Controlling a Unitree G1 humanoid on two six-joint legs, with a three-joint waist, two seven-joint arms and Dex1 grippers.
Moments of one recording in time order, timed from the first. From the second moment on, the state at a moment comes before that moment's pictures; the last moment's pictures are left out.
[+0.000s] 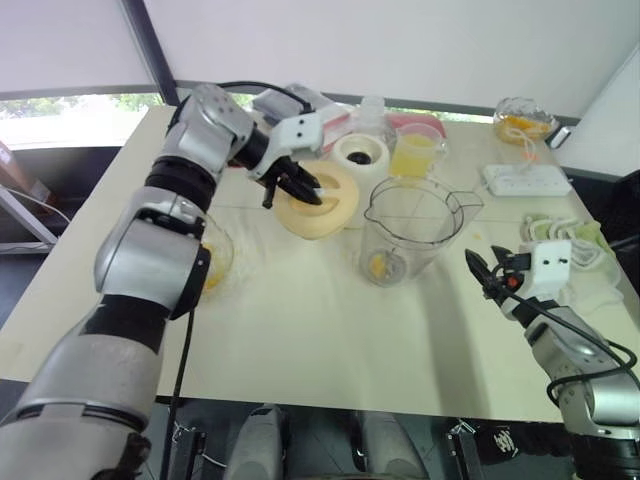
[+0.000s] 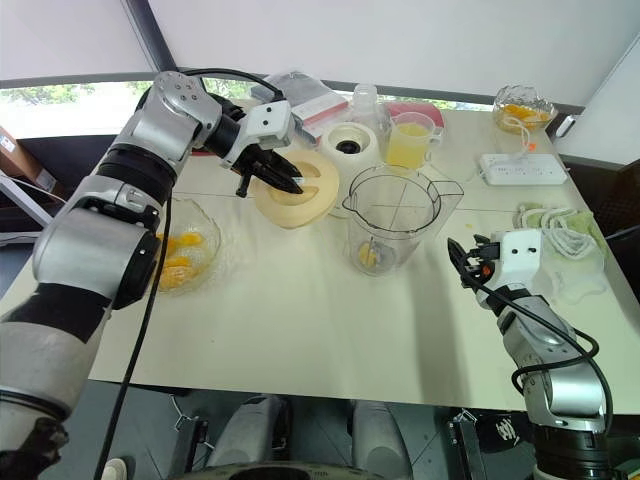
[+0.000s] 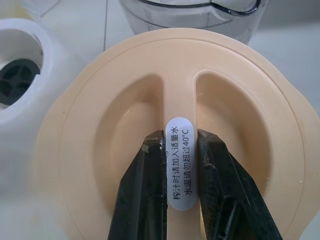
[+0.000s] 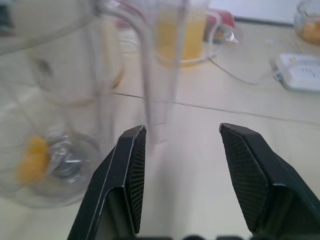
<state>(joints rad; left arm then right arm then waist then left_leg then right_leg) -1.46 0.37 -0.30 1.14 0.18 -0.03 -1.52 0.01 -0.53 -0.27 -0.26 0.45 0.43 0.24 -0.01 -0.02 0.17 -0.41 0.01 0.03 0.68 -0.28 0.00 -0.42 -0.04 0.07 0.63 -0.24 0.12</state>
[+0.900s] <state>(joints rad) -1.47 0.39 -0.29 1.15 0.17 -0.04 -1.48 -0.21 -0.52 -0.21 0.06 0.30 0.27 0.40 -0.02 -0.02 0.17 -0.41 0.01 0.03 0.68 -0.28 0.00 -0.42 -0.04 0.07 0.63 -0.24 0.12</state>
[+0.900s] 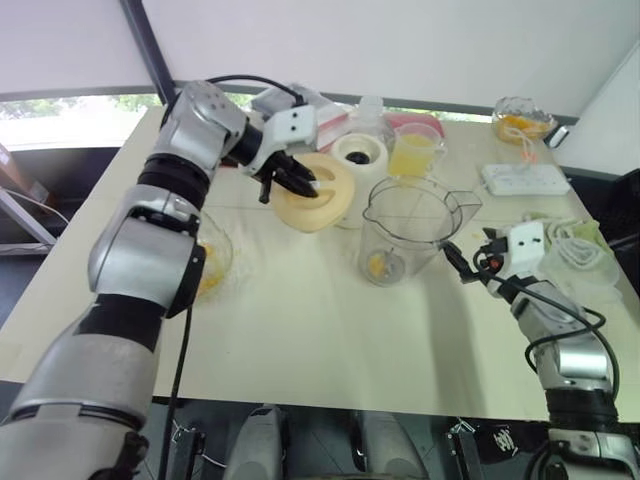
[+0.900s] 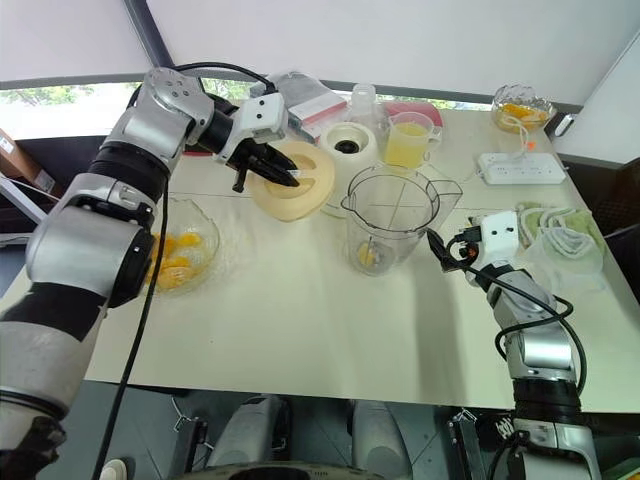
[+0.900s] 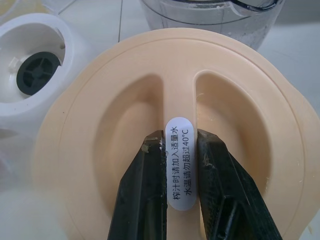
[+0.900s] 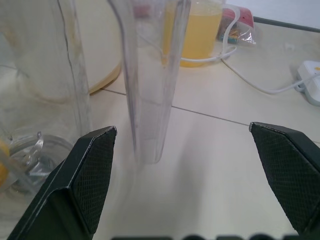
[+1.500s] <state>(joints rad) -1.47 0.41 -0.29 1.15 0.17 -0.03 -1.48 -0.38 -0.49 -0.19 0.34 0.24 0.13 0.46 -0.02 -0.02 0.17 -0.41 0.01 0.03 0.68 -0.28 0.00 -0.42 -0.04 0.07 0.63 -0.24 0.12</state>
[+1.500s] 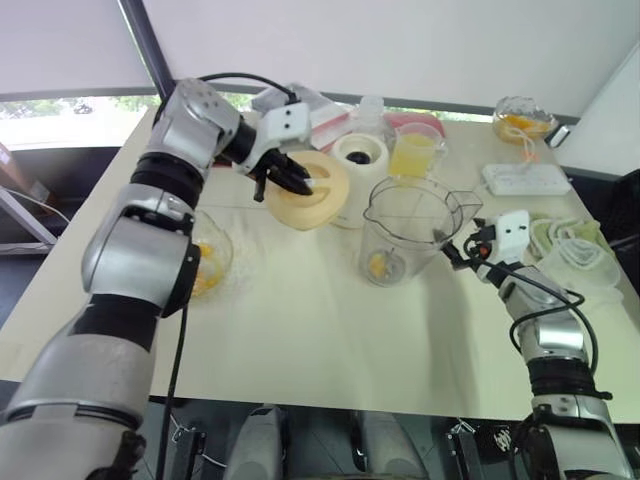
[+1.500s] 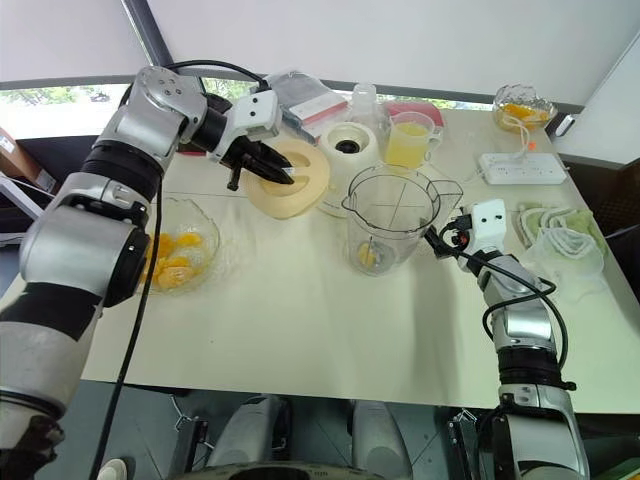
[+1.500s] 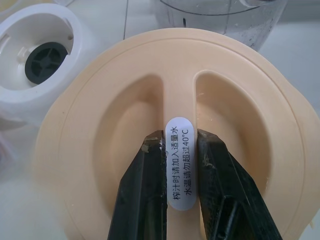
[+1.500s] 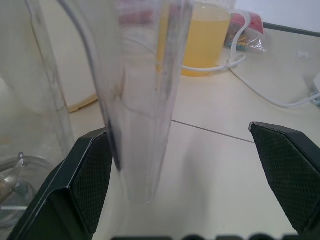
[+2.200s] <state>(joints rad) -1.49 0.40 -0.28 1.17 0.17 -0.03 -1.47 -0.35 -0.39 -0.19 0.27 0.24 0.10 0.39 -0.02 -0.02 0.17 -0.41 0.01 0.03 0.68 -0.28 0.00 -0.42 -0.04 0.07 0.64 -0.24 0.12</state>
